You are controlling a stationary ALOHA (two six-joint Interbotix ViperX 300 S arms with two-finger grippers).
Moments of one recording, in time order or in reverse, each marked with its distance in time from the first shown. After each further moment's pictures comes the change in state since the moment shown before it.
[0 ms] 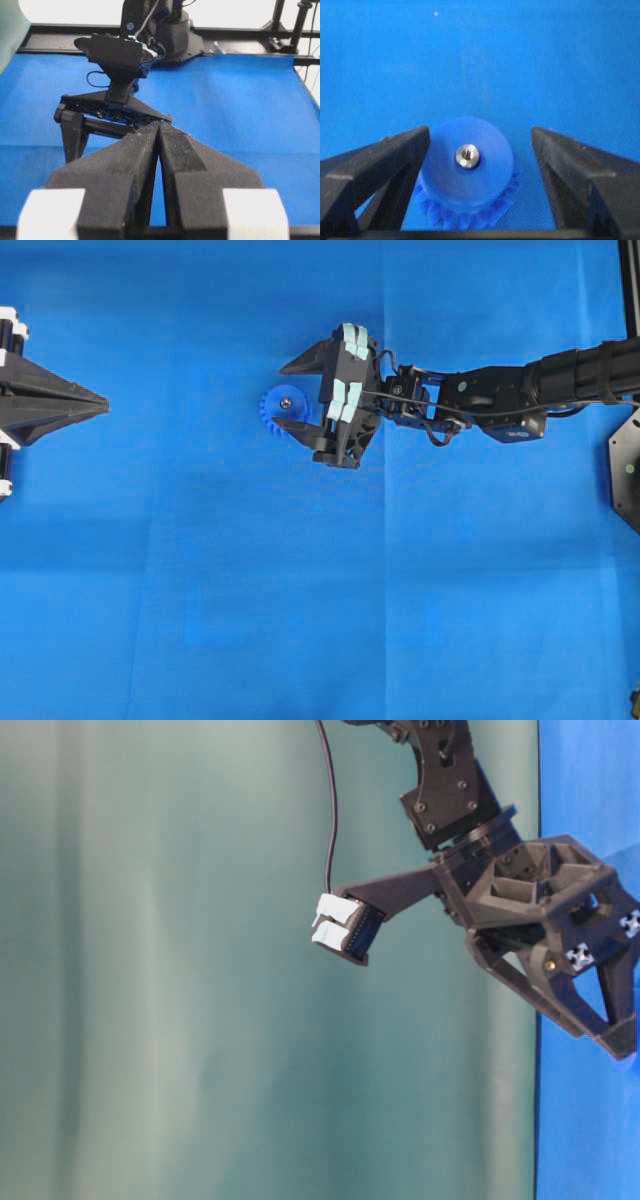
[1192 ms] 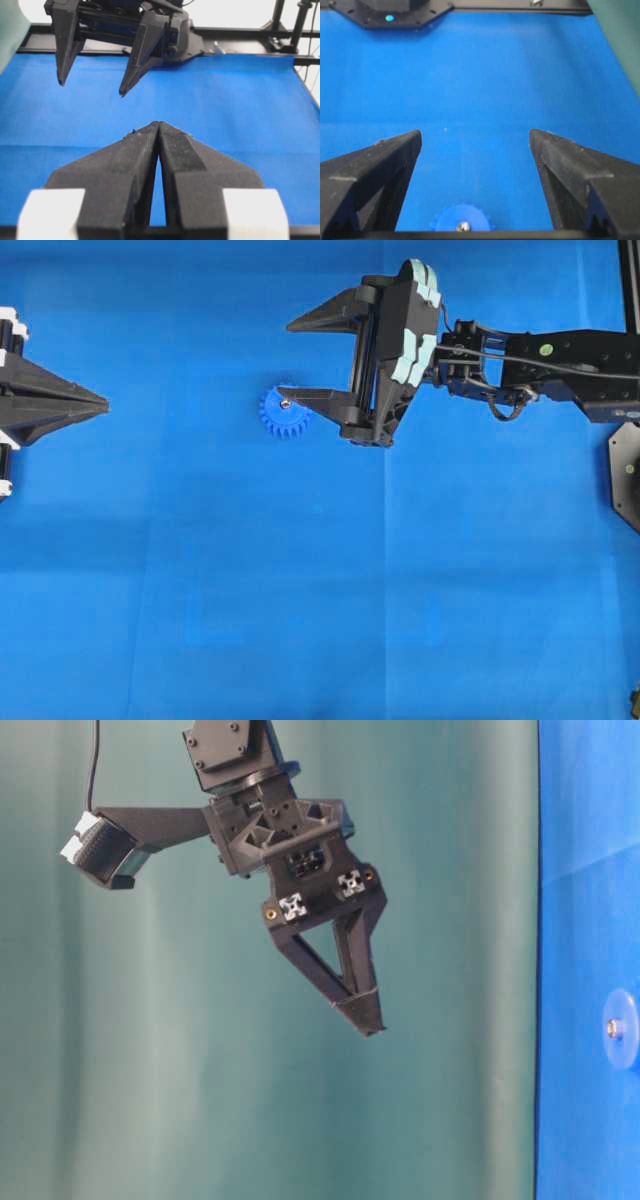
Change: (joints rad) left arm 0.000 0.000 0.000 0.002 -0.002 0.000; right arm 0.006 -0.368 0.021 -0.005 0.170 -0.009
